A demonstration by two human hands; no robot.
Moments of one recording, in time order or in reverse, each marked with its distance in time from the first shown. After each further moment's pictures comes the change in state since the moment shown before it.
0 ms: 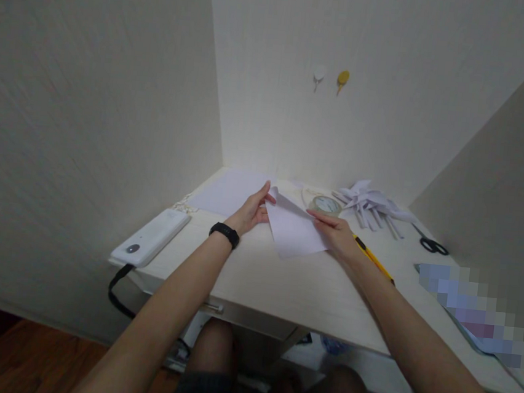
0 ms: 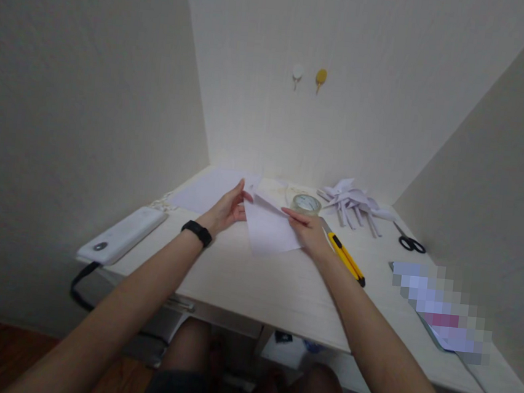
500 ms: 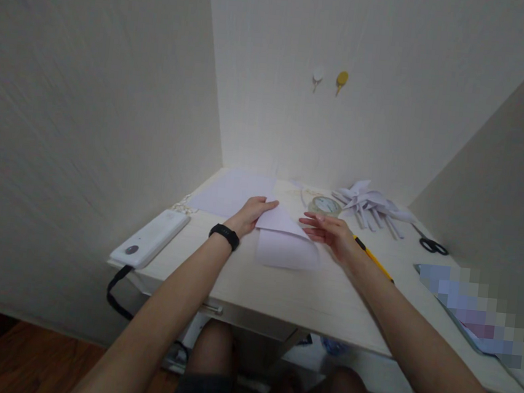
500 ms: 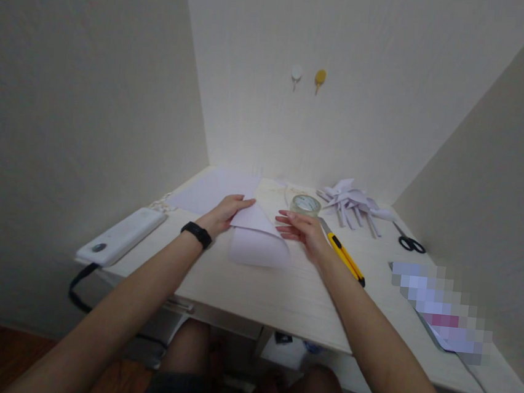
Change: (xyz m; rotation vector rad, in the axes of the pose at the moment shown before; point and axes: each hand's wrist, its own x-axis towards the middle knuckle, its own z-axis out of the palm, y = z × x) left_hand 0.002 -0.008 0.001 0.172 0.064 -0.011; right_hand -0.012 -0.026 0.003 0.366 -0.150 0.242
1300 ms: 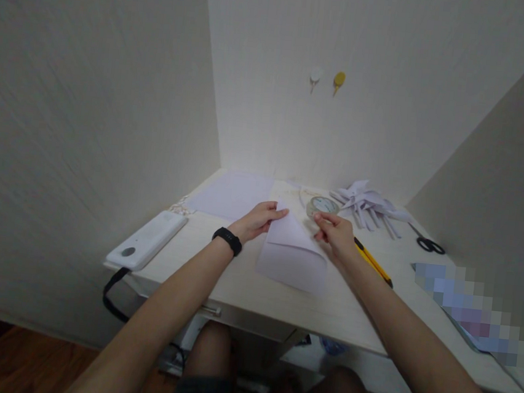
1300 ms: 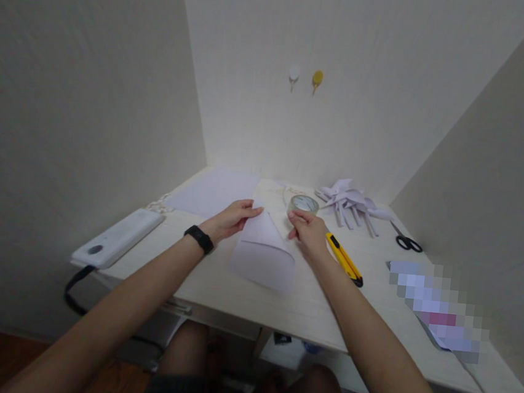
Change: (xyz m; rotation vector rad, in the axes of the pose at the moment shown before) left_hand -0.010 -0.007 0.017 -0.060 -0.263 -0.006; right_hand 0.008 0.010 0.004 -0.180 0.354 -0.165
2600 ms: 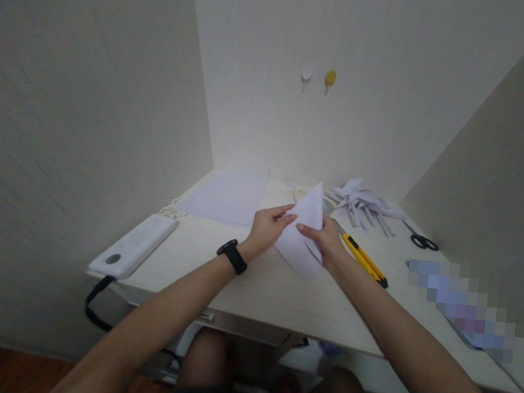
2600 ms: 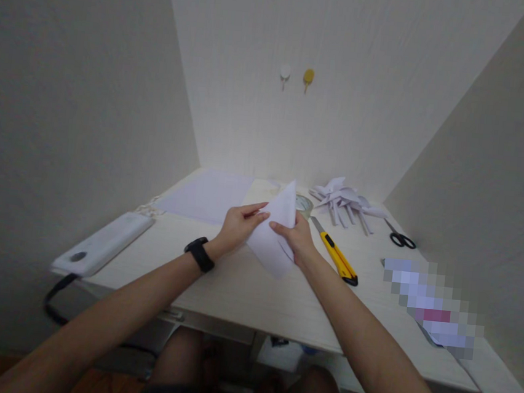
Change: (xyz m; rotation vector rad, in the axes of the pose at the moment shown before) left_hand -0.008 -0.011 0.049 0.429 0.331 0.368; right_hand -0.011 -0.002 0.012 0.180 -0.094 0.068
